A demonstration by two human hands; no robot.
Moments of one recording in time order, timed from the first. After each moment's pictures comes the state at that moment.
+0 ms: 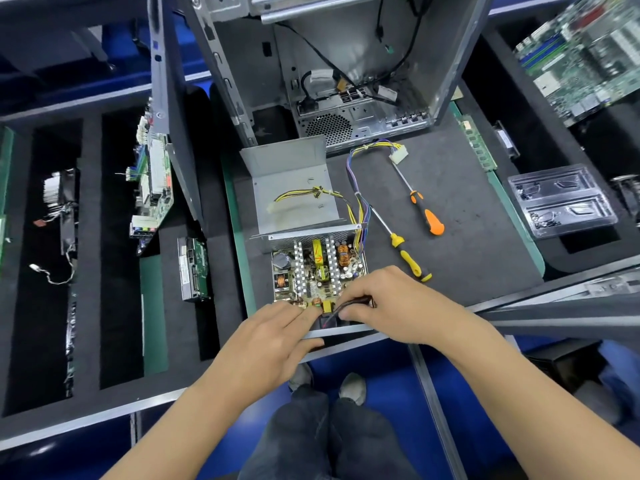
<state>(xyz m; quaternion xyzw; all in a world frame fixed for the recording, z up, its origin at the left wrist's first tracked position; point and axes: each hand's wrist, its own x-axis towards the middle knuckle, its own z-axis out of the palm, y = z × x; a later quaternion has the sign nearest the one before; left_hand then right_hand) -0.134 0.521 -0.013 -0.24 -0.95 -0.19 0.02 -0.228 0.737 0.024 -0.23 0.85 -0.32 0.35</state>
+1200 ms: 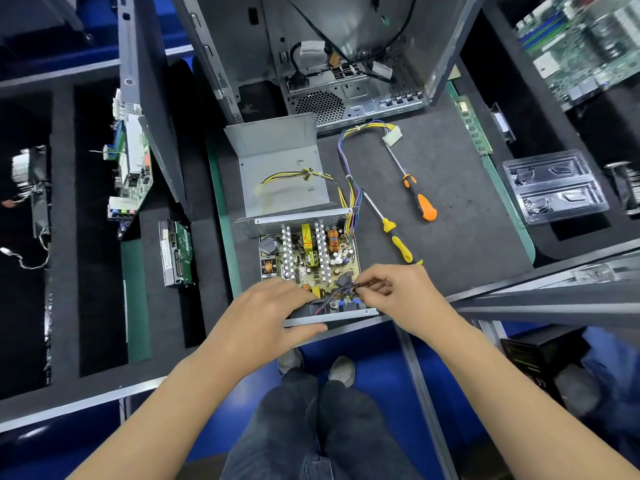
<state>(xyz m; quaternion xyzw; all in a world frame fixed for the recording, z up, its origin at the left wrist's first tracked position) -0.149 0.532 -0.016 -0.19 -0.95 -0.27 -0.01 -0.213 0.767 -0.025 -0.12 0.88 -0.40 0.22</state>
